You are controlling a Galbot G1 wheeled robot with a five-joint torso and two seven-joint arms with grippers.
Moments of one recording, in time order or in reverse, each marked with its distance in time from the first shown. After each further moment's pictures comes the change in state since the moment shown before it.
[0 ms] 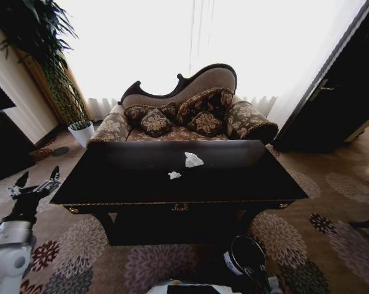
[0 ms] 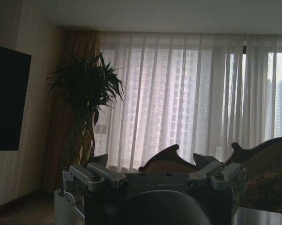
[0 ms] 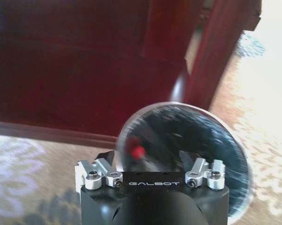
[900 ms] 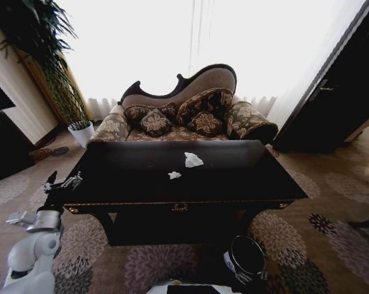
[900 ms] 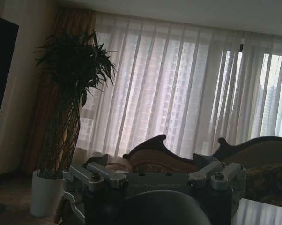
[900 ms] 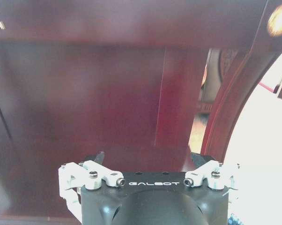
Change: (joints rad) left arm -0.157 -0.012 0.195 0.139 0.059 -0.019 -0.012; right arm -0.621 0.174 0.193 0.885 0.028 0.072 0.061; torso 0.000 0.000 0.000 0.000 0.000
